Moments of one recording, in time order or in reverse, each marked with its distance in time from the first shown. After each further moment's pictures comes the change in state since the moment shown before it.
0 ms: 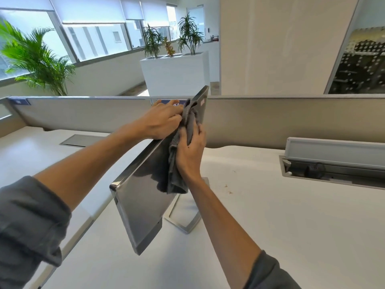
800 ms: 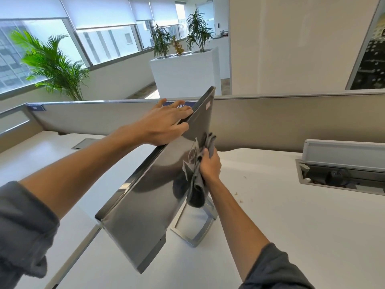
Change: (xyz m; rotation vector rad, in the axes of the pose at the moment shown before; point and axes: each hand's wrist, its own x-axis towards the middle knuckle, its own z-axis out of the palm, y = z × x) left_hand 0.019 -0.007 -0.002 0.182 -0.055 0.029; right_hand 0.051 0.095 -0.015 -0.121 -0.091 0.465
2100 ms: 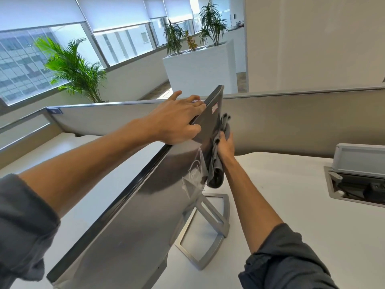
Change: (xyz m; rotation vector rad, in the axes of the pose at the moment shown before) left_hand 0.056 -0.001 0.000 0.224 -0.029 0.050; right_hand 0.129 -0.010 0.016 0.218 -0.090 0.000
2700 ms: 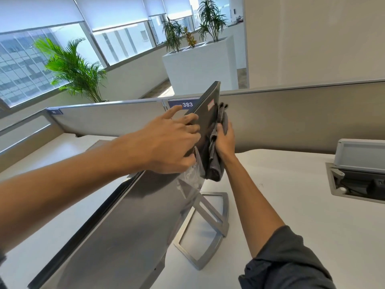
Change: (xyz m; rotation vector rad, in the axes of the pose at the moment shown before) left_hand -0.037 0.042 -0.011 0.312 -0.122 0.109; right_hand -0.003 -0.009 -0.008 0.053 -0.023 -0.201
